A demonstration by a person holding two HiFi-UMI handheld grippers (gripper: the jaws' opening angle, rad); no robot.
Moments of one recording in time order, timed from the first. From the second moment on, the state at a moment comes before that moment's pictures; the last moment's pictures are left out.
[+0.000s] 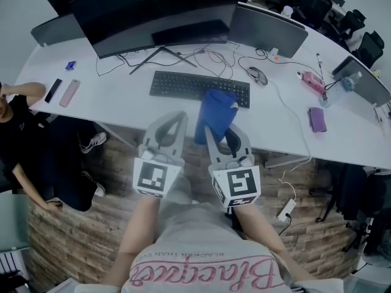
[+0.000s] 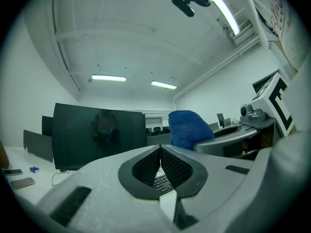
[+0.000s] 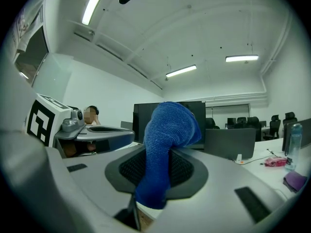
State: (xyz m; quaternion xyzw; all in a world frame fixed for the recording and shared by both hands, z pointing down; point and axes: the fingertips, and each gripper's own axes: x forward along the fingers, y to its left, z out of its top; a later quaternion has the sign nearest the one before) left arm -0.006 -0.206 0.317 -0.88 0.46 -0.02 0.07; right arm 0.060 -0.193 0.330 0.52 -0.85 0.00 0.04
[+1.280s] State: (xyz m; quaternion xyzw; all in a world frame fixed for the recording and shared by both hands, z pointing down) left arm -0.166 -0.404 0.406 -0.85 0.51 -0.08 -0.04; right arm -0.115 -0.414 0.406 0.43 -0.89 0.11 0.10
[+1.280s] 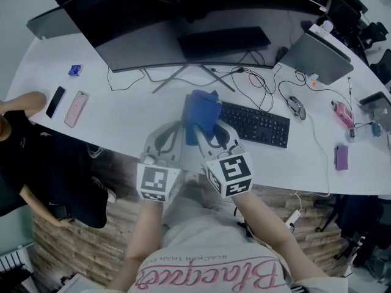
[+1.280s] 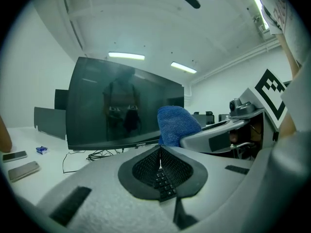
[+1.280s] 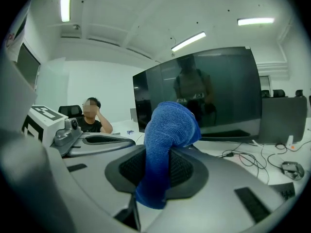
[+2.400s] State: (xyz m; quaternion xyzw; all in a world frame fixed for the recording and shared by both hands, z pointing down) left arm -0.252 -0.469 0.472 -0.81 0.56 -0.14 -0.10; right arm -0.207 -0.493 0.521 0.35 -0.86 0.33 0.15
